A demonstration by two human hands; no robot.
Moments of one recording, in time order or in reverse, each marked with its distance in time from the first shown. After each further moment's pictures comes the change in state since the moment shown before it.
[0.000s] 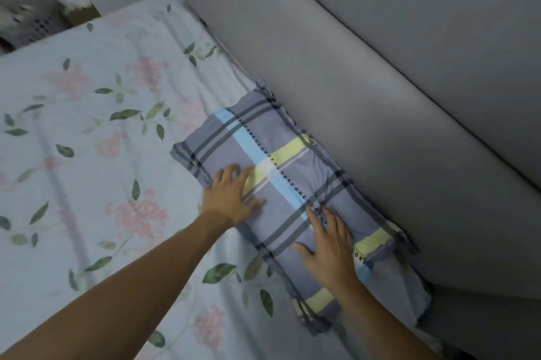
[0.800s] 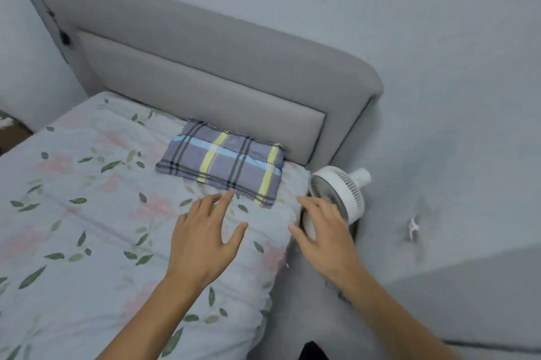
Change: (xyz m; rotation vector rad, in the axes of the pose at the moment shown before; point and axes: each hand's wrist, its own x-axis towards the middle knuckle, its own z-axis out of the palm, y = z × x) left_hand -0.617 -0.039 -0.233 -0.017 0.262 0.601; right_hand -0.591 -0.254 -0.212 0.222 0.517 0.153
